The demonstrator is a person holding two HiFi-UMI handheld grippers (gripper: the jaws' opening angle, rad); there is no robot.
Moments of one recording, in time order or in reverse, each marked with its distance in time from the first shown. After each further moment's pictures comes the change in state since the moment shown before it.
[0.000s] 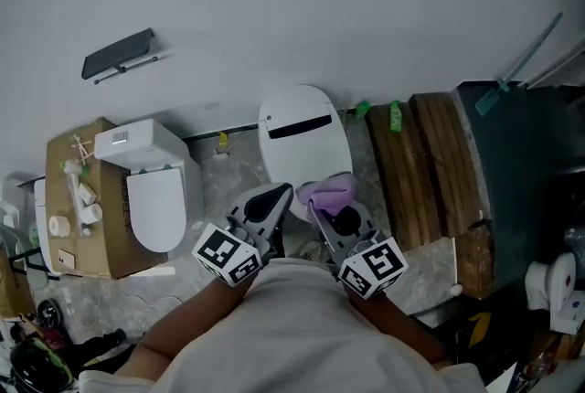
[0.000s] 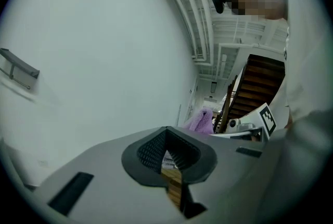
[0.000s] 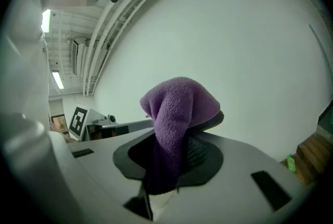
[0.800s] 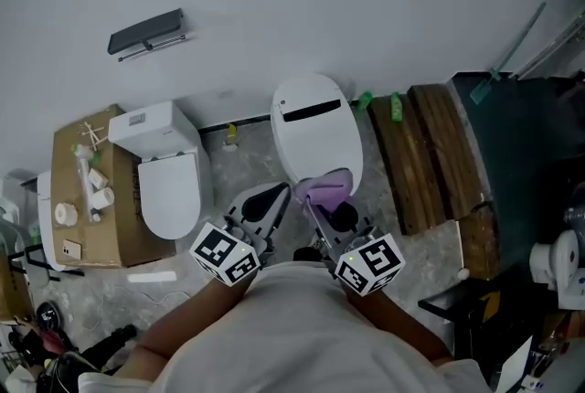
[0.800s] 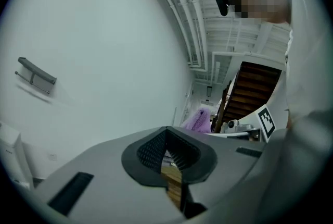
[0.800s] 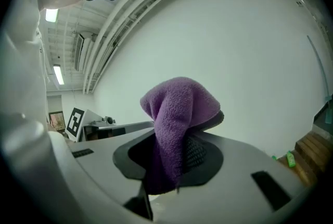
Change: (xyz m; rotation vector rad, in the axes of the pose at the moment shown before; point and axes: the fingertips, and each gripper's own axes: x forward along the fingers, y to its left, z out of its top) left arm -0.139 -0.032 -0.001 -0.008 -0.030 -0.025; right arm -0.020 0.134 -0.030 -0.032 -0.019 -0.035
